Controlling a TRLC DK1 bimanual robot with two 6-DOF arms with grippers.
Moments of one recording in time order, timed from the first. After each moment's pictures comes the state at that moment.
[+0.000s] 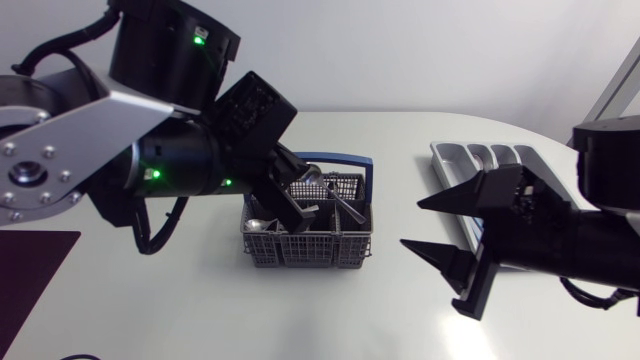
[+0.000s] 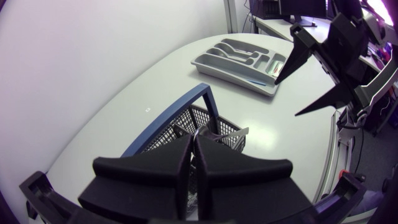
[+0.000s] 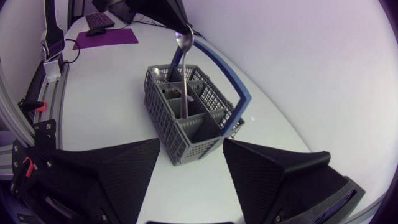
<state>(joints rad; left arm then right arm) -0.78 1.32 1.08 -0.38 -0.06 0.23 0.47 0.84 0.63 -0.38 -0.28 -0.55</state>
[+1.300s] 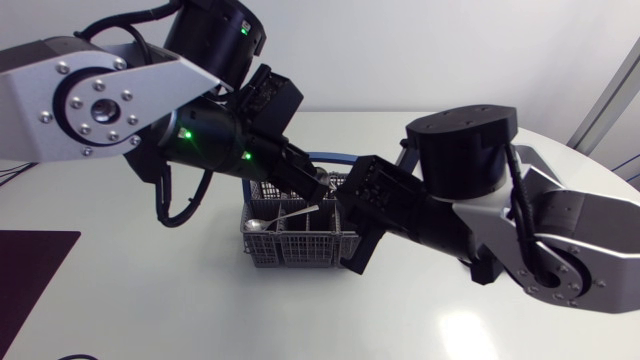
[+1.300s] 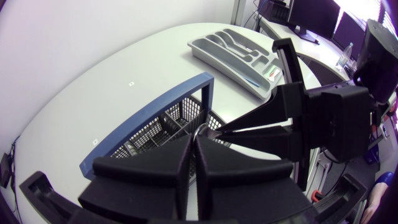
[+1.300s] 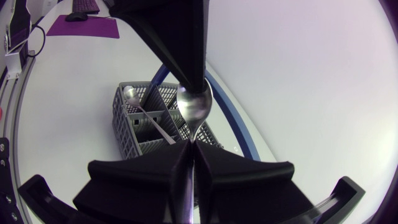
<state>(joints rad) -0.71 1.47 1.22 -0.51 0.09 0.05 0.79 1.28 0.73 0.07 0.12 -0.56</state>
